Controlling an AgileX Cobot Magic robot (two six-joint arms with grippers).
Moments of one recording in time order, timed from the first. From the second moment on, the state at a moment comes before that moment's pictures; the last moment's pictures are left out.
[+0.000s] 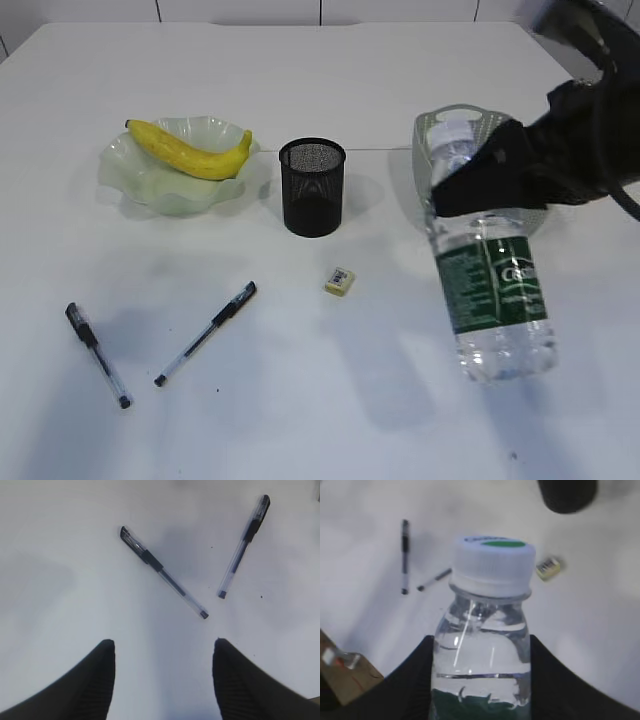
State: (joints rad) left arm -0.05 1.16 -0.88 -0.22 0.90 0.06; right arm 0.17 1.38 -1.03 0.74 0.86 -0.65
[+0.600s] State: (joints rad) left arm -0.05 1.16 -0.88 -0.23 0.90 0.06; right arm 0.17 1.41 -1.03 1.54 1.04 -1.27
